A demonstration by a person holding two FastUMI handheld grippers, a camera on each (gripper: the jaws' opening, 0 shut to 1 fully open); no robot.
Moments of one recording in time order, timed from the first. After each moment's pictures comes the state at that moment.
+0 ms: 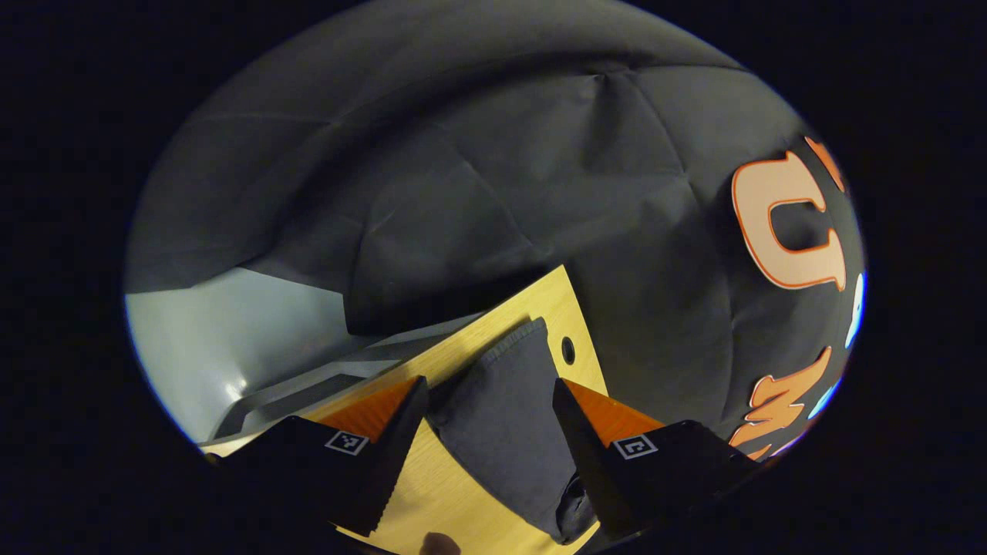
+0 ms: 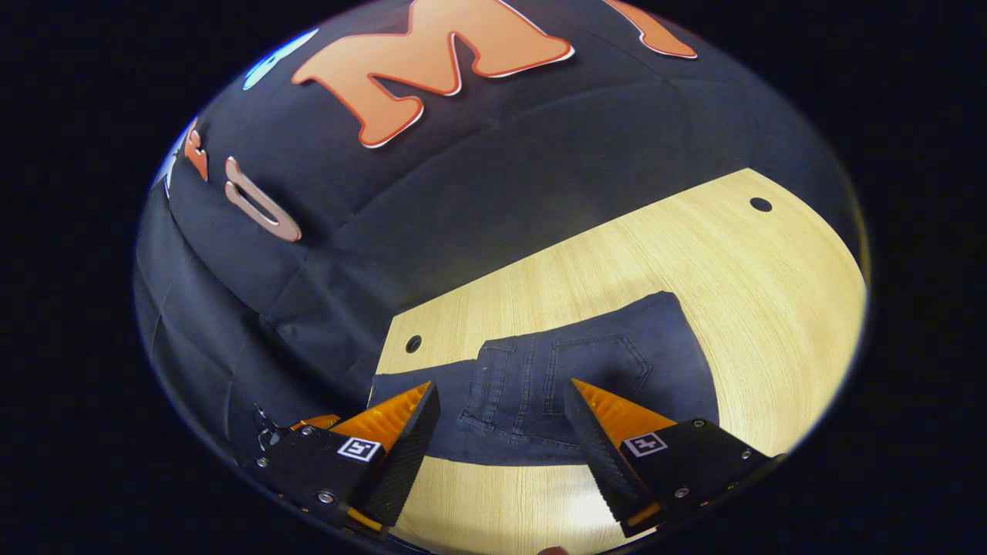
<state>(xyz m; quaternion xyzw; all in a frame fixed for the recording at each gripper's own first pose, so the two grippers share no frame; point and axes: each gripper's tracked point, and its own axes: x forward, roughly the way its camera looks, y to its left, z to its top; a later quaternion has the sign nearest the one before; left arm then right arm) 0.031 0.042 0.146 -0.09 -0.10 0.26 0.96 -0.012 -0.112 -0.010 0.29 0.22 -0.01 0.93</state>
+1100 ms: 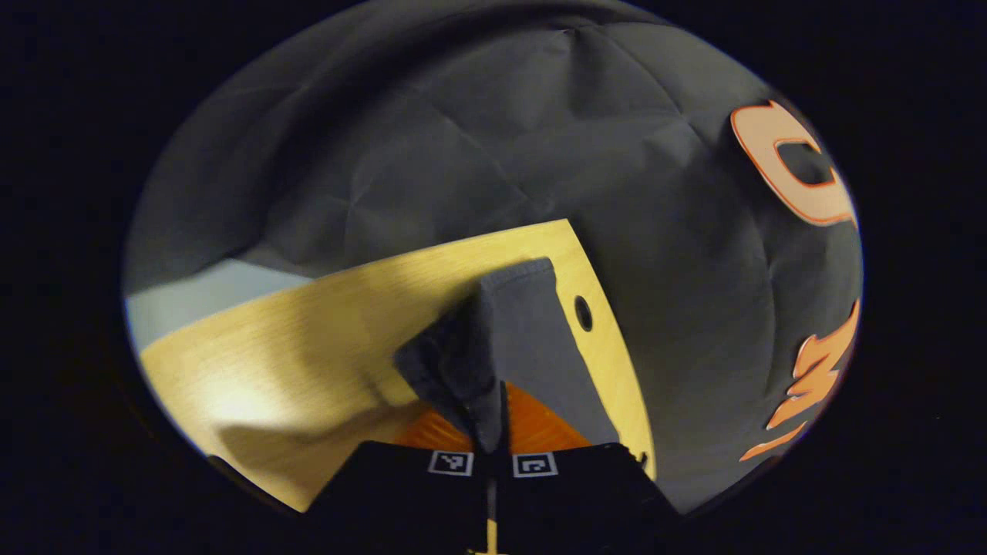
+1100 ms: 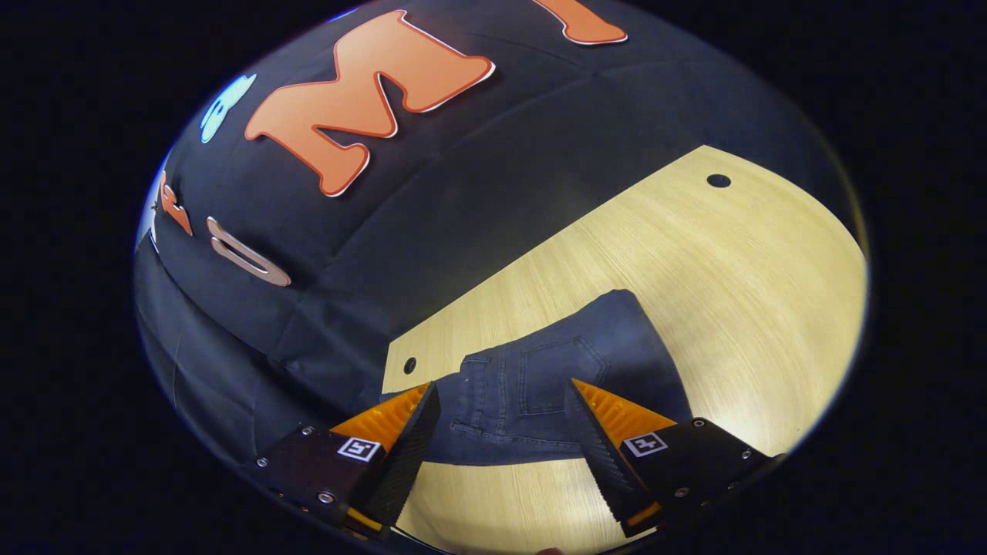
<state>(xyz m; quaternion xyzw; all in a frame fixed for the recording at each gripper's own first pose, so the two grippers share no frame) 0.120 0.026 0.085 -0.08 -0.08 0.26 0.96 -0.040 -0.165 -0.011 0.33 0.21 -0.05 0.92</state>
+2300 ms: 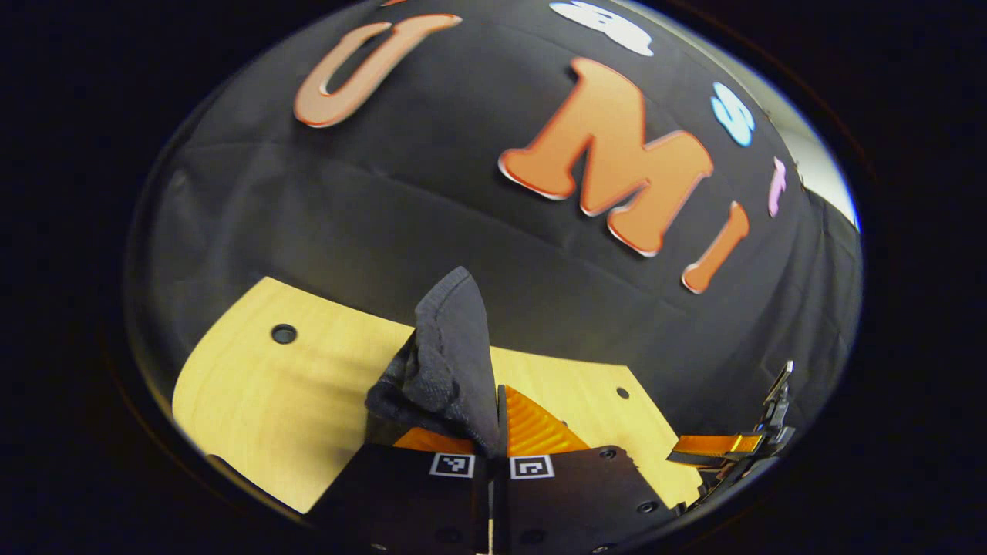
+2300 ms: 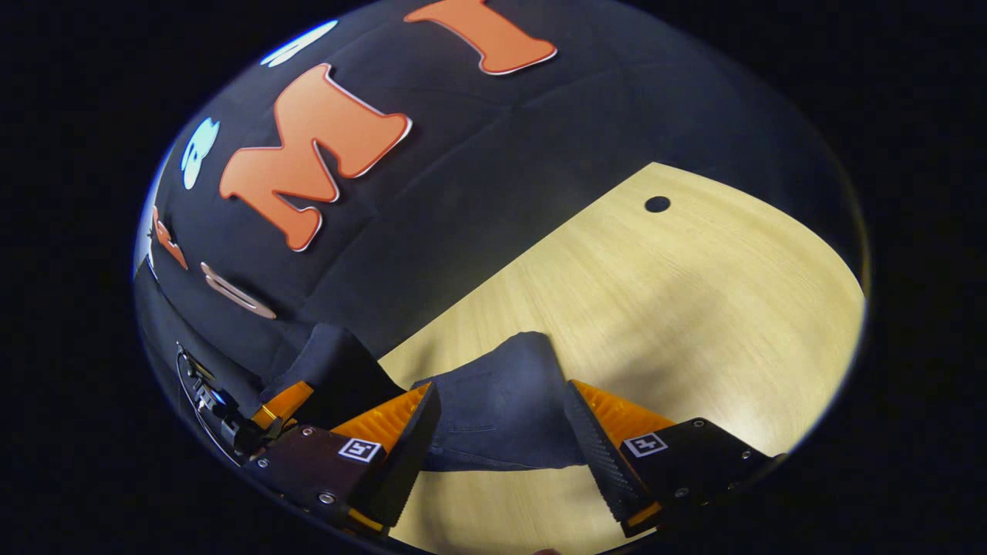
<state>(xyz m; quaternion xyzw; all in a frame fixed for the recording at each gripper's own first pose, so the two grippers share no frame) 0.262 -0.361 -0.093 0.34 0.06 0.09 0.93 -0.097 -0.296 -0.029 0.36 0.18 -0.09 0.91</state>
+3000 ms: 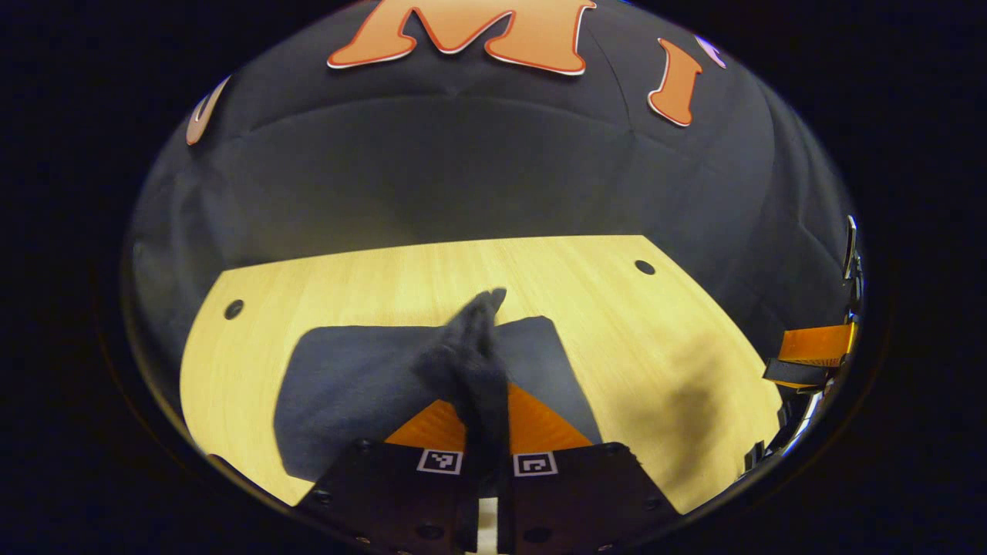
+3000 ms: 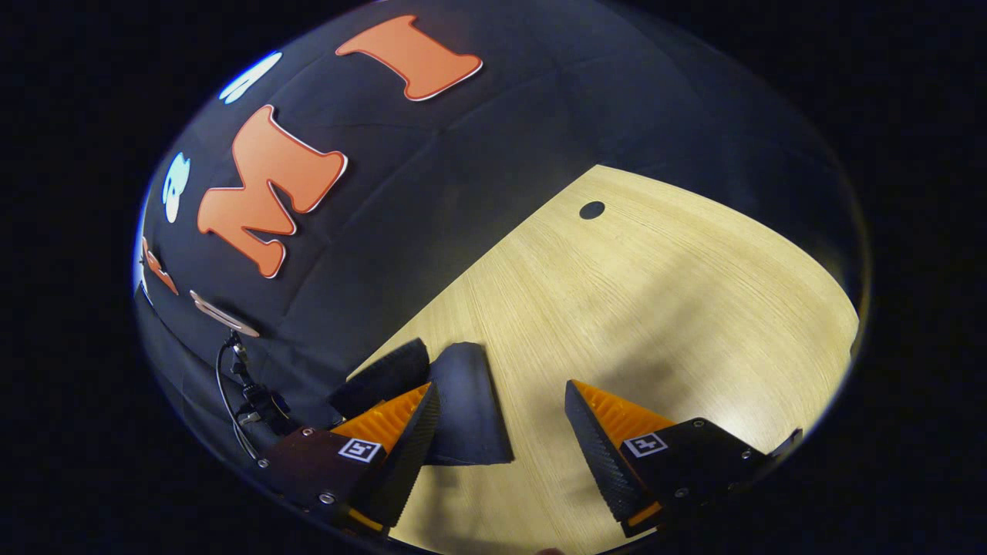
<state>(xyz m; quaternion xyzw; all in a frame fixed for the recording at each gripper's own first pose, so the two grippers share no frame) 0.344 -0.295 -0.276 0.45 0.22 0.17 0.85 -0.144 -0.370 -0.059 0.38 0.19 -0.12 0.90</state>
